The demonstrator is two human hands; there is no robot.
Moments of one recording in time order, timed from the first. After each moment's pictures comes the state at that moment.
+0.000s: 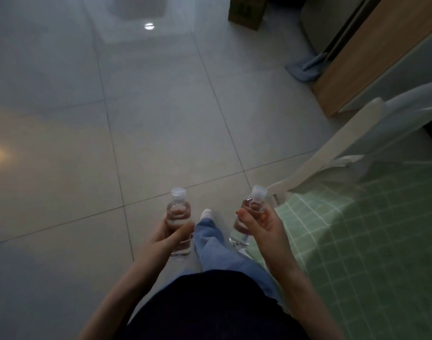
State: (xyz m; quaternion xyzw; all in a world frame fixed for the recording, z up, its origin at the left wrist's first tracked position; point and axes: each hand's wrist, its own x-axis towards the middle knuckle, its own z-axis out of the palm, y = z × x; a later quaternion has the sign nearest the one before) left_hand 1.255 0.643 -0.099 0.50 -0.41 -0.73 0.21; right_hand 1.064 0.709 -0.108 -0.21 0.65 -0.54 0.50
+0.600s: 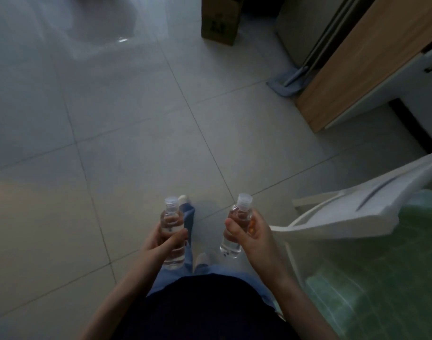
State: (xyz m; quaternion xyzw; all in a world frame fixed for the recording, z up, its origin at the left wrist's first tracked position) left_hand 1.142 0.413 -0.110 0.48 -0.42 -0.75 0.17; right_hand 0.959 0.501 -0.097 -0.19 0.66 -0.52 0.50
